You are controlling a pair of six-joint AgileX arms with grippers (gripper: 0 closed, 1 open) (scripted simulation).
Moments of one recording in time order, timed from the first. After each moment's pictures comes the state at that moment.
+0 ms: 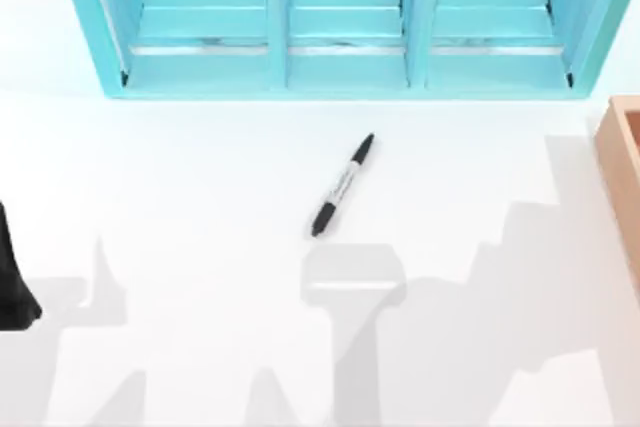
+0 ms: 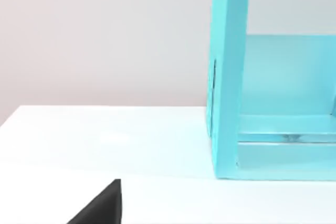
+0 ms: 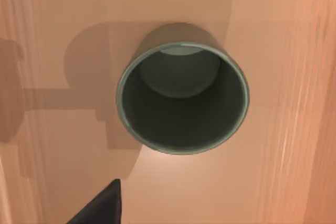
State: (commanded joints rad) left arm 0.00 0.00 0.00 0.00 0.00 0.00; right arm -0.38 1.81 1.54 -1.30 0.00 -0.37
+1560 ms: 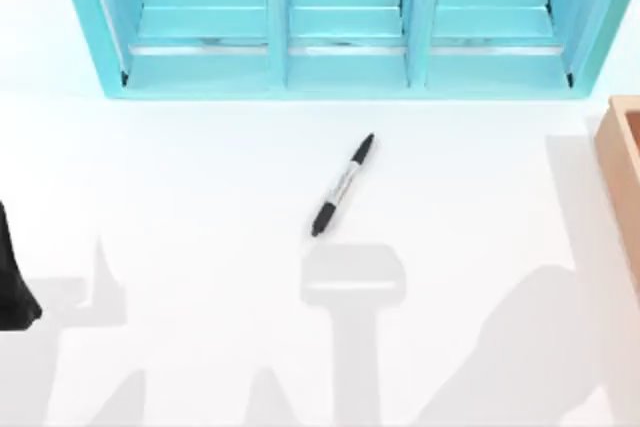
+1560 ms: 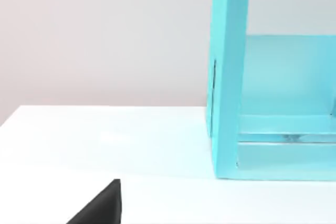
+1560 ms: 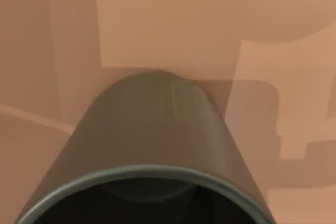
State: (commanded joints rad) left arm 0.00 0.00 0.00 0.00 0.00 0.00; right arm -0.38 1.90 1.24 -0.92 0.00 -0.36
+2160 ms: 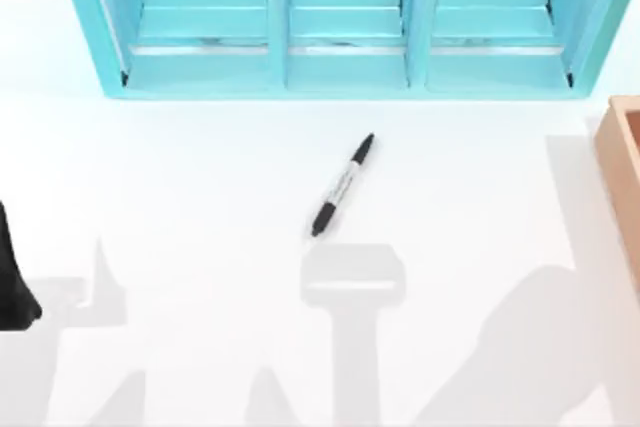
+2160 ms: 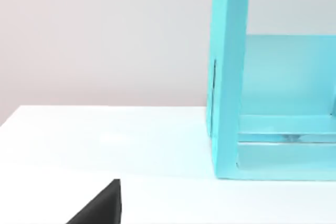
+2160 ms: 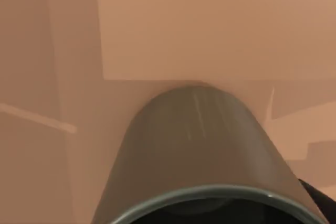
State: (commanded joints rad) left arm 0.00 0.00 0.00 0.00 0.00 0.00; right arm -0.38 1.90 1.24 -0.92 0.00 -0.36
